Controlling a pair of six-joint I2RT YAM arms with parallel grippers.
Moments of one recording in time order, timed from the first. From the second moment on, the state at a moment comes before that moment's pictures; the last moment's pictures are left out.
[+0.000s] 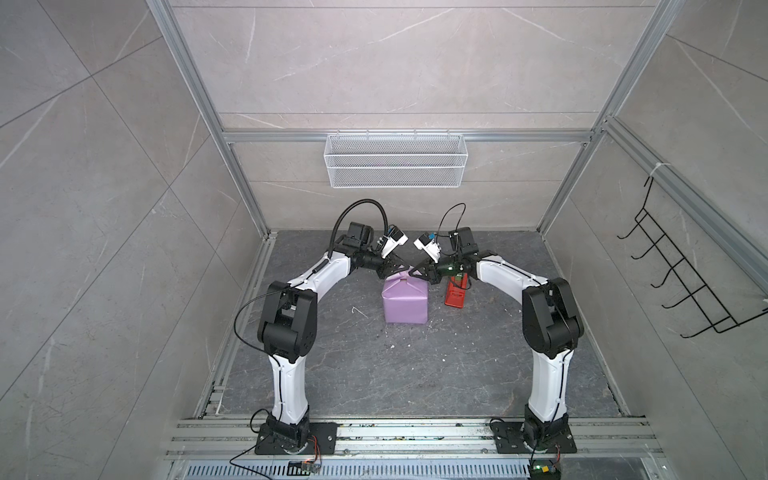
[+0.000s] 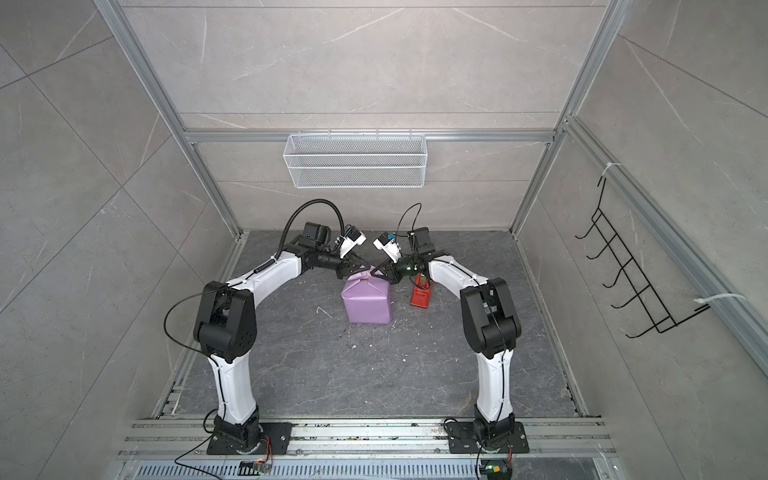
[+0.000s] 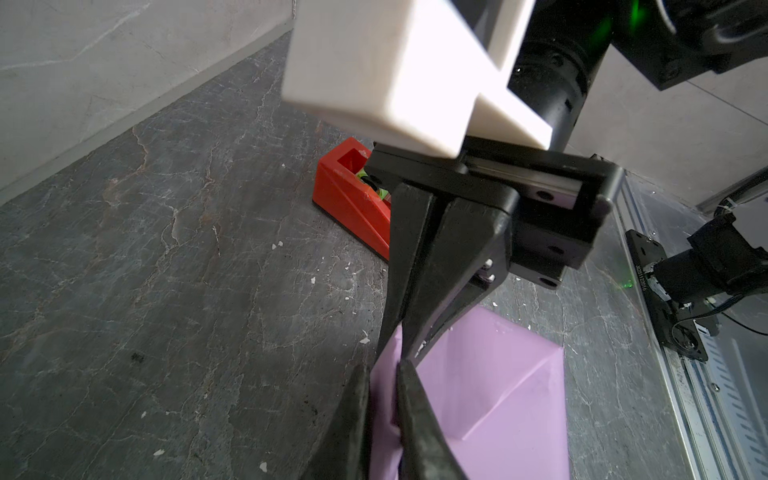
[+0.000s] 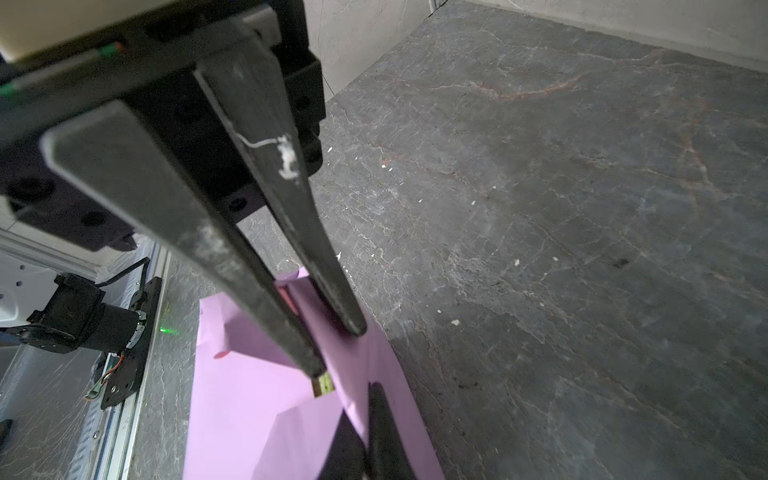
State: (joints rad) left arm -0.38 2.00 1.59 -0.39 0.90 0.40; right arm 0.34 2.04 1.54 -0.31 -0.92 -0.21
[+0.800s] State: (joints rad) left arm -0.39 1.99 1.57 -0.38 0.87 0.40; right arm 0.34 1.89 1.43 -0.33 -0.75 -0.12
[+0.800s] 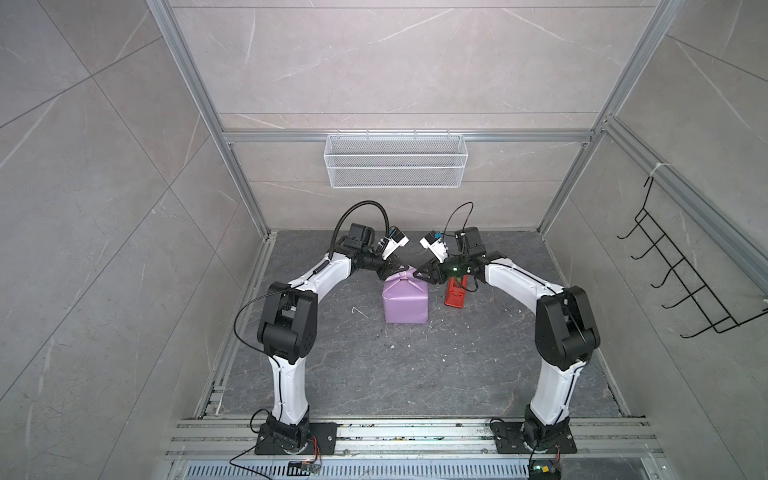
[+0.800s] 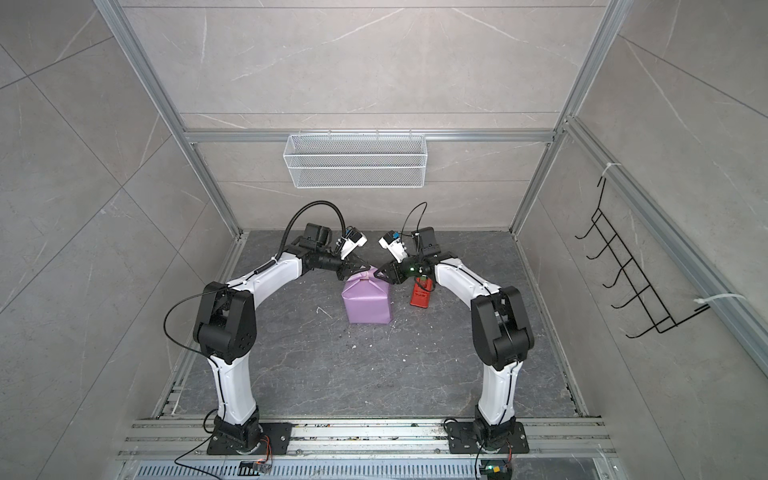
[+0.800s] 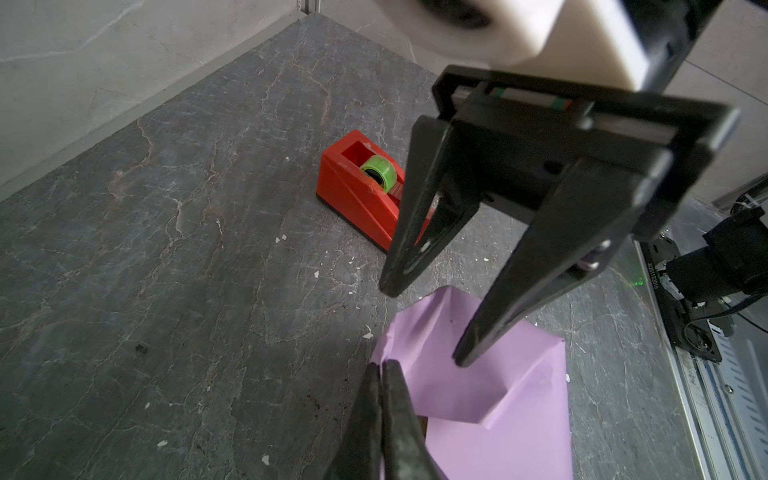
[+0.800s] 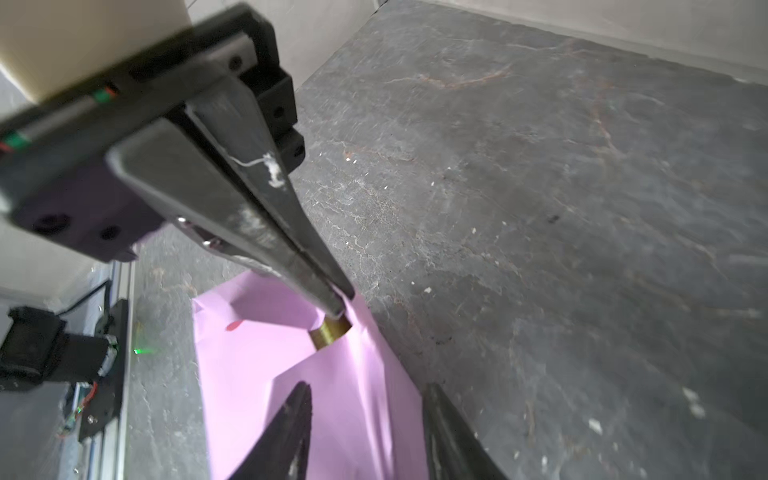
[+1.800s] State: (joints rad) left arm -0.46 1.76 1.30 -0.27 0.71 0.34; right arm 0.43 1.74 1.19 -0.25 -0.49 0.18
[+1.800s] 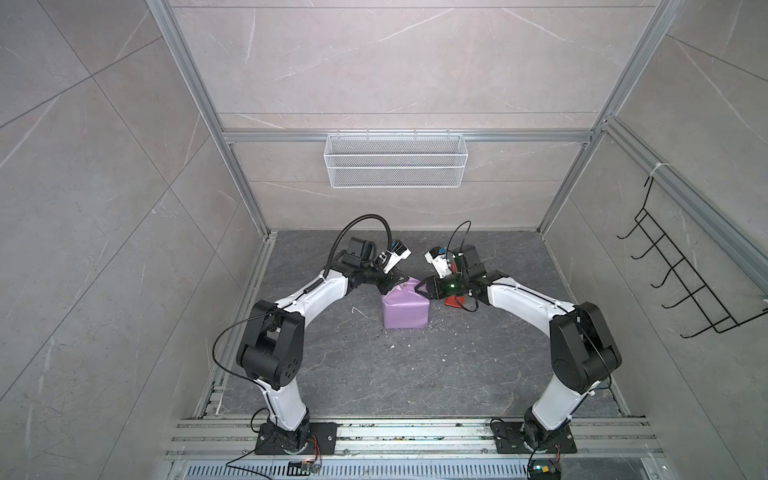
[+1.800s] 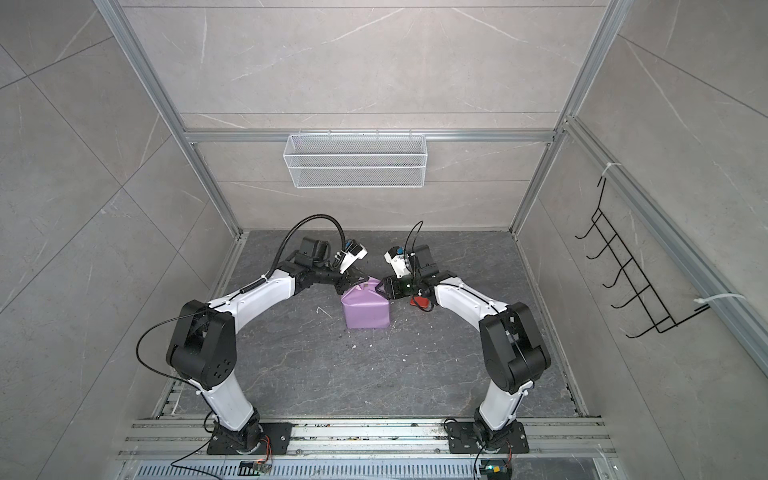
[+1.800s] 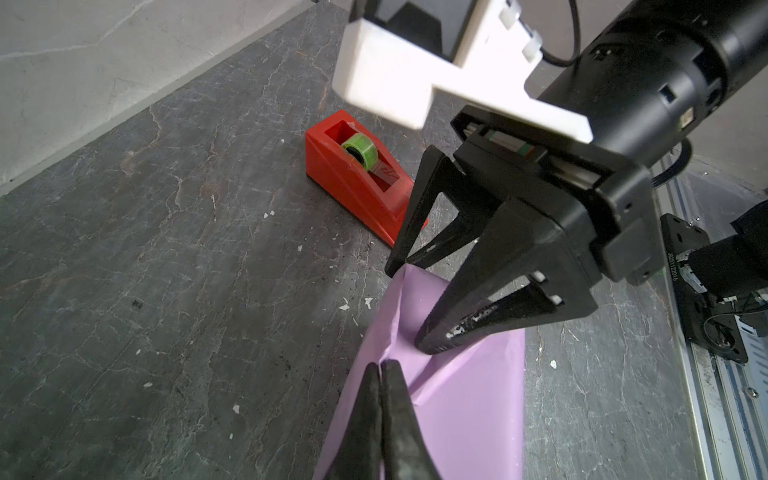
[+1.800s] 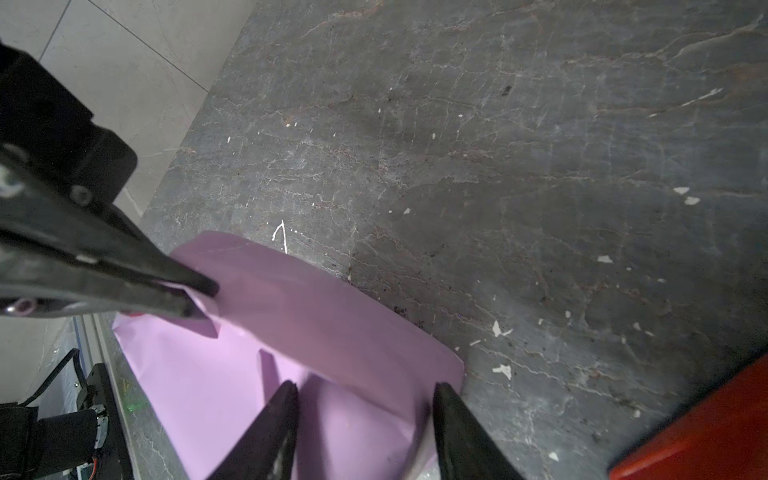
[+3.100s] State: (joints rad) left arm -0.50 1.69 1.13 -0.20 0.71 0.15; right arm 0.44 1.72 1.15 -0.20 -0.47 0.23
